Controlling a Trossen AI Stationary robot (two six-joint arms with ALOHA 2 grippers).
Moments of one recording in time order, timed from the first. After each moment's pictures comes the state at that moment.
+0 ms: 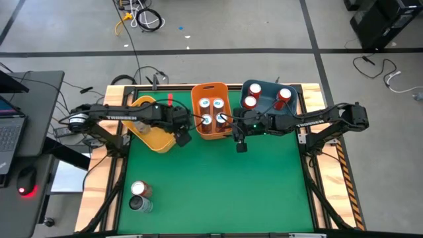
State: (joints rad) left arm 0.12 1.47 1.20 -1.02 -0.23 -0.50; right arm -0.12 1.42 0.73 0.16 0.00 -0.28
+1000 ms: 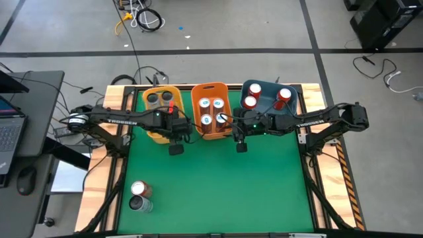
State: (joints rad) left arm 0.06 1.47 1.11 -0.93 -0.19 -0.08; right arm -0.12 1.42 0.73 0.15 0.00 -0.29
